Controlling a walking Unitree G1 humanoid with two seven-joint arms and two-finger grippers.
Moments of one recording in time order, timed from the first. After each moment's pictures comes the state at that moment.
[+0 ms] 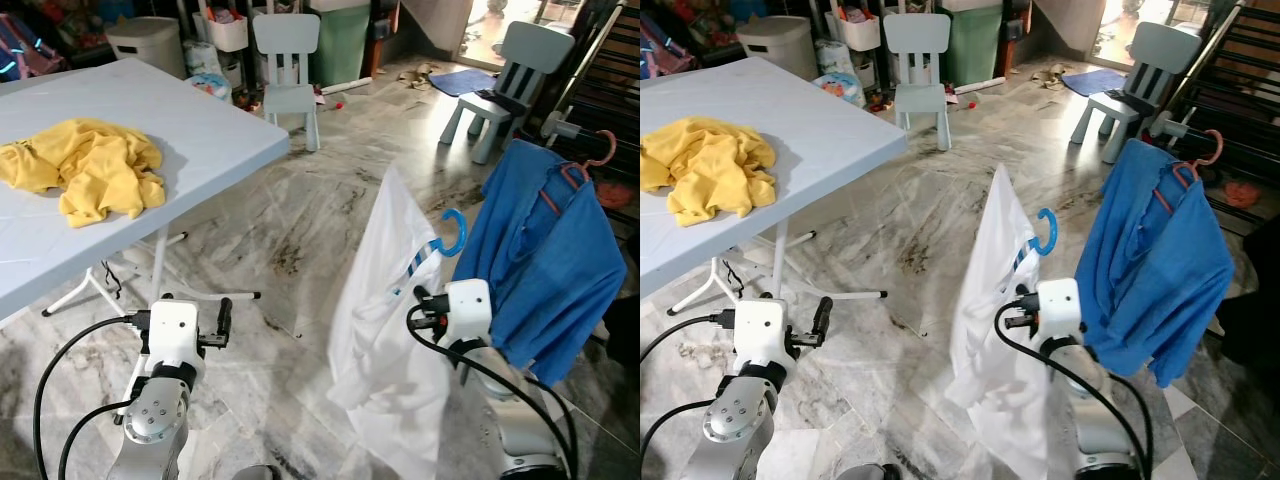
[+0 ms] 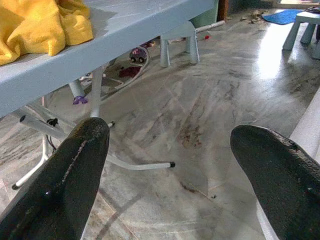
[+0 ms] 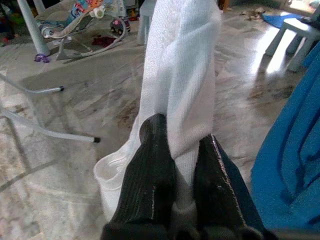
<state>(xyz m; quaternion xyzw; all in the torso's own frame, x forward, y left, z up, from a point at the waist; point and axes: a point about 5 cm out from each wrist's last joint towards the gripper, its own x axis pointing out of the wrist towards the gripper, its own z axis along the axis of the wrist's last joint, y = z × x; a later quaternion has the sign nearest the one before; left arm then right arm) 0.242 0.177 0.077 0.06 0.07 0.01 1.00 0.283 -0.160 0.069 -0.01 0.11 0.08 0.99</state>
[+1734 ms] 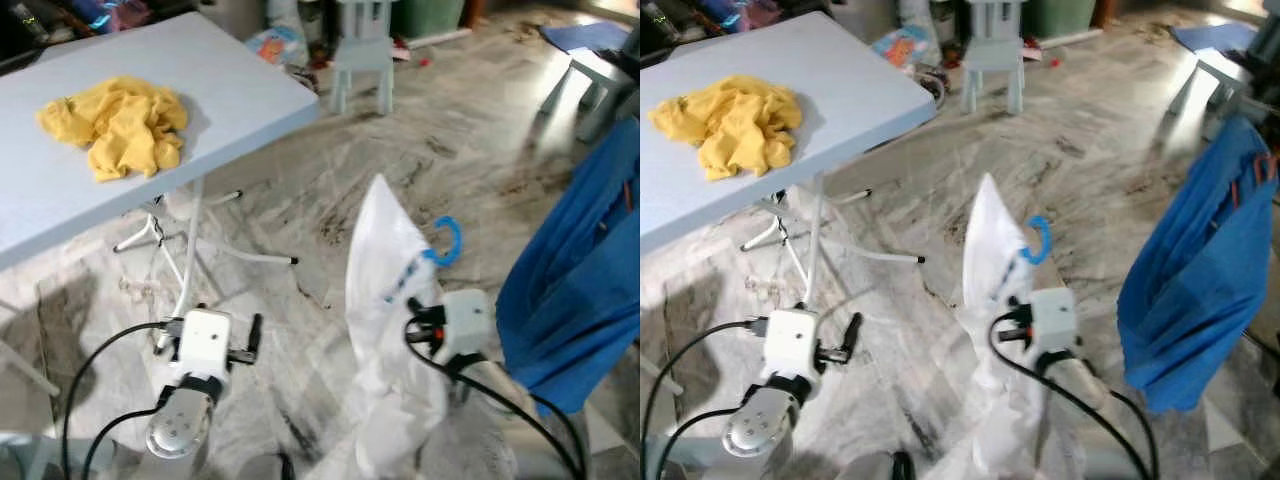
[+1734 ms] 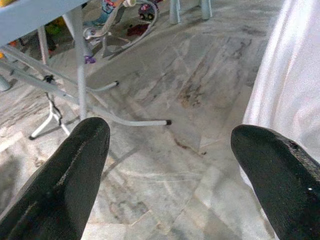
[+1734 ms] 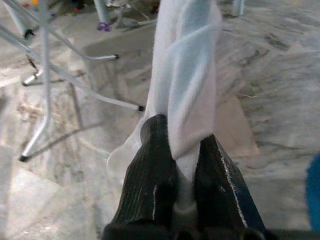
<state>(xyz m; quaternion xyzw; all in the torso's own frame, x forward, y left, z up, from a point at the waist) 0.232 0.145 0.080 0.07 0.09 -0.06 0.99 0.260 -0.152 0.080 0.00 0.13 0.10 0.99</state>
